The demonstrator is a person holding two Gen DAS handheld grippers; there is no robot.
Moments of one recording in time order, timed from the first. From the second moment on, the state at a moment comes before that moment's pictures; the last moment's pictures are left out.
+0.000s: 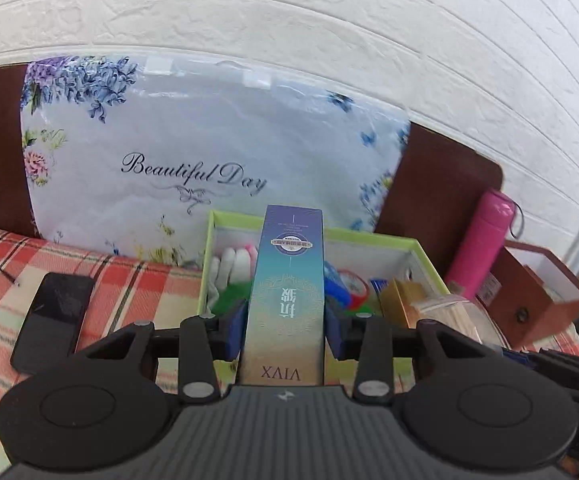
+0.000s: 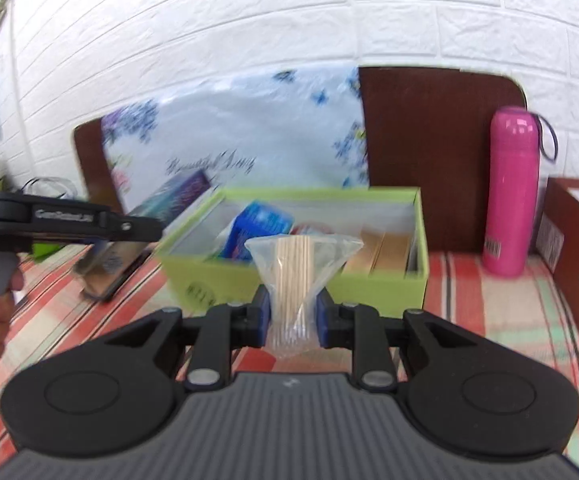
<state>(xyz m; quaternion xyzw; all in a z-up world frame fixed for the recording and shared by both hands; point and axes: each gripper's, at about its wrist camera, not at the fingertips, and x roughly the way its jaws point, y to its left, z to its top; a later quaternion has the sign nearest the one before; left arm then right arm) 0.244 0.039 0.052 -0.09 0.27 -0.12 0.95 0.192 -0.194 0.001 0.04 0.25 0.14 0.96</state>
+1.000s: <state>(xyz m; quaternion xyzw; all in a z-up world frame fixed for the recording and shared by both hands) 0.235 0.009 0.057 -0.04 0.26 -0.10 0.96 0.201 -0.210 0.004 0.01 0.18 0.09 0.98</state>
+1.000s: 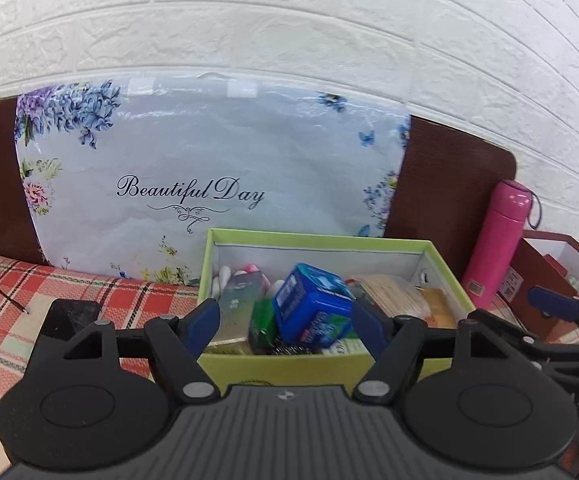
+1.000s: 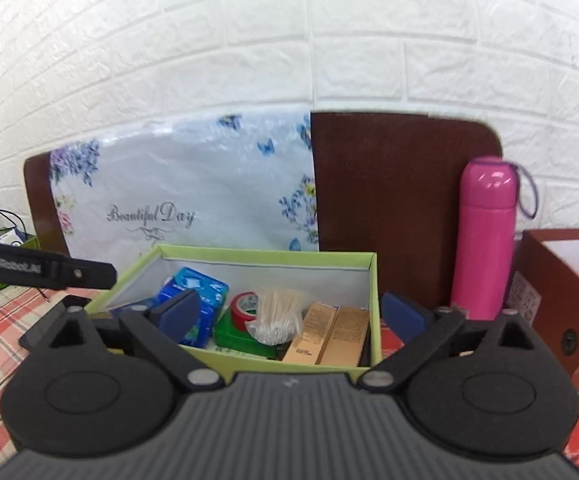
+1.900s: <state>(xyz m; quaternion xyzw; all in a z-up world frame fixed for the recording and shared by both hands) 0.135 -0.048 -0.023 0.00 0.32 -0.16 0.93 0.044 -0.271 -0.084 0.09 0.26 0.05 0.96</state>
